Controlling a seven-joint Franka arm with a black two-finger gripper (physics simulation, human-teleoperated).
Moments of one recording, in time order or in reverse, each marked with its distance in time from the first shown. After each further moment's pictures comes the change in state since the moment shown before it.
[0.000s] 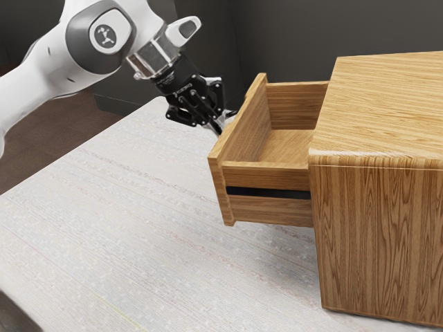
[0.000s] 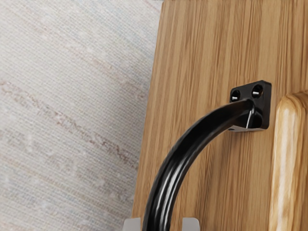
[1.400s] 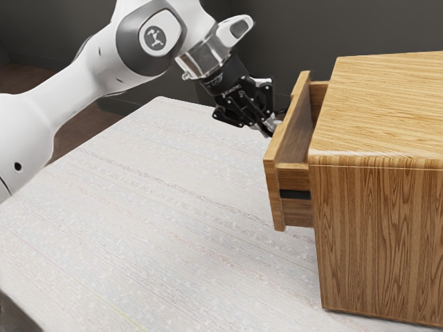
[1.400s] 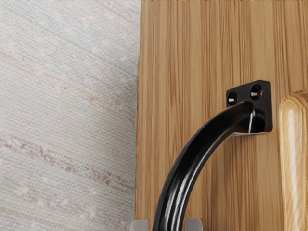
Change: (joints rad) arm -0.115 0.138 -0.006 0.164 -0.003 -0.001 0.000
